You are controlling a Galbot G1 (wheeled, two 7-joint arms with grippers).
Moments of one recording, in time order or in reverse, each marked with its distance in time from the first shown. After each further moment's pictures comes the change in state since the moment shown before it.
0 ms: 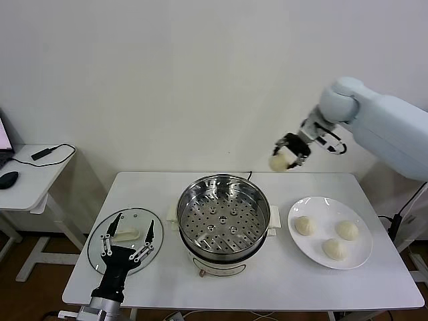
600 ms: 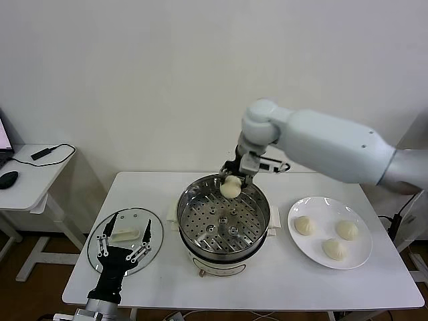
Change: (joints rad) left arm 0.015 0.000 -0.018 -0.014 -0.010 -0.008 -0.001; right arm -0.138 0.209 -0.006 0.010 -0.191 0.064 0.017
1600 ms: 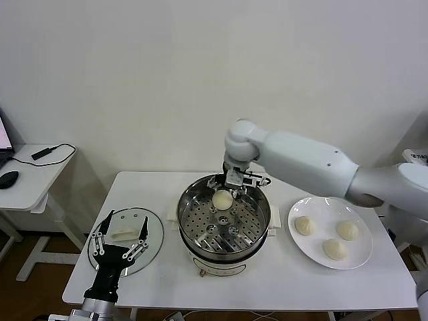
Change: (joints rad) left arm -0.005 -0.001 -0.005 -0.019 -0.005 -0.007 -0.005; right arm 0.020 -0.065 0.024 -0.019 0.152 -0.105 -0.049
